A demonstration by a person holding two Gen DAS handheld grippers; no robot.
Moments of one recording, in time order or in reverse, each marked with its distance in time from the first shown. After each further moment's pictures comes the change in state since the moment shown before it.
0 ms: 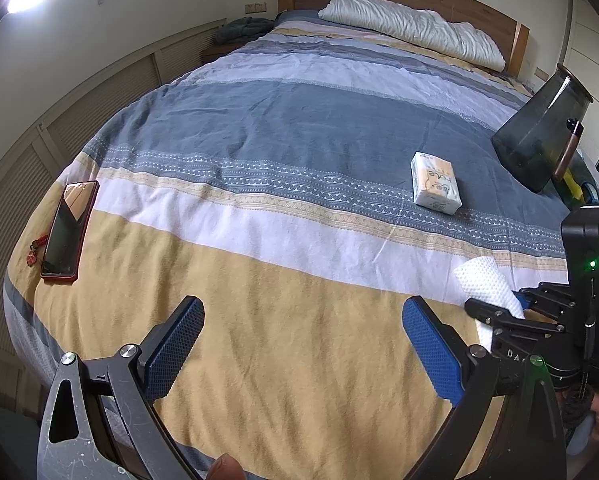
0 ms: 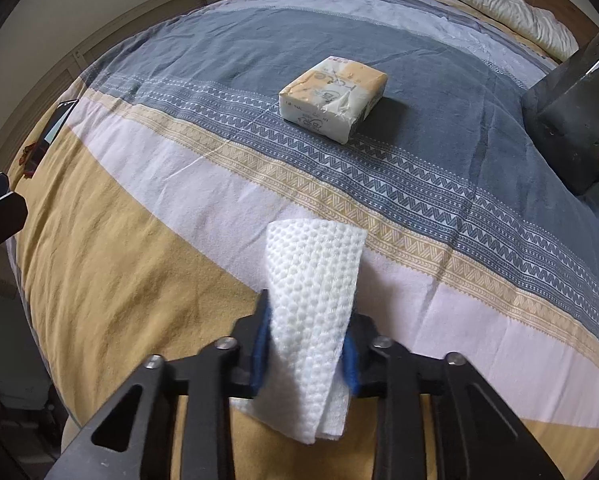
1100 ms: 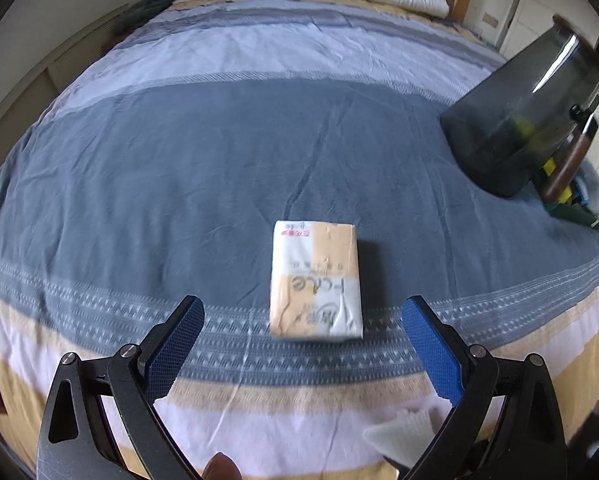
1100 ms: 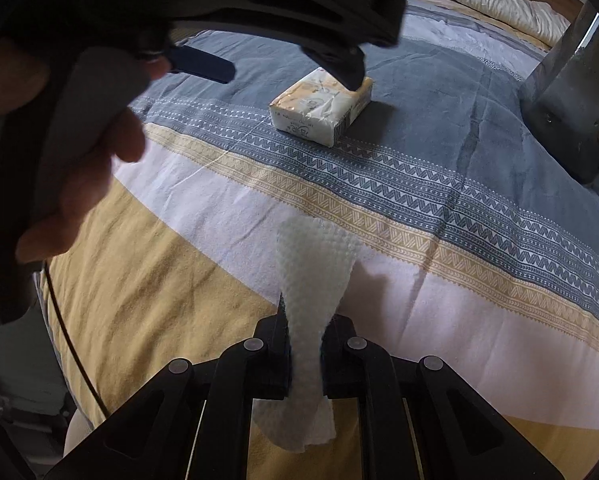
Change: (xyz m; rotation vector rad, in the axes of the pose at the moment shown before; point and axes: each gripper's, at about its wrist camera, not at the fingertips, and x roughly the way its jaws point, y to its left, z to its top) left arm 0.116 -0.135 0.122 0.194 0.175 -0.176; right arm -0.014 -0.020 -0.015 0.034 -0.067 0.081
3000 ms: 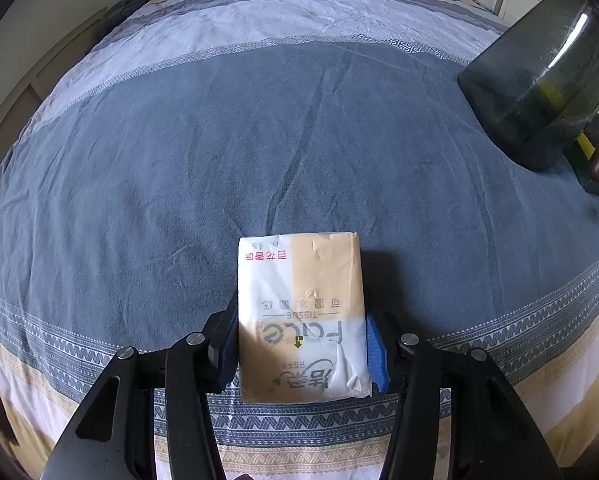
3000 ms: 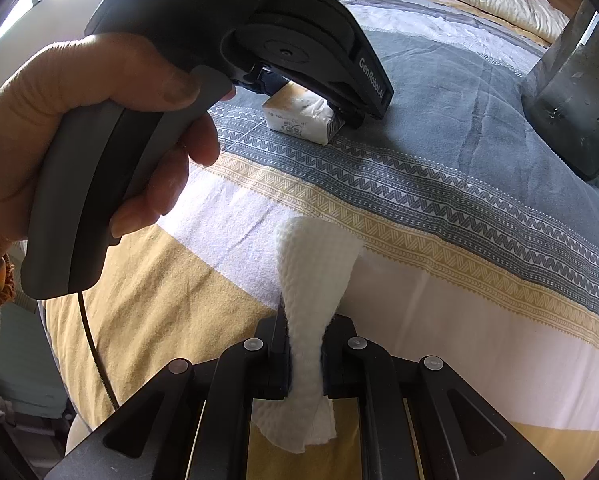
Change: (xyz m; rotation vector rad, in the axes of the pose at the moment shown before) left arm 0.058 -0.001 0.020 0.075 0.067 0.049; right arm 0.006 -0.004 -0.001 0.003 0.002 0.009
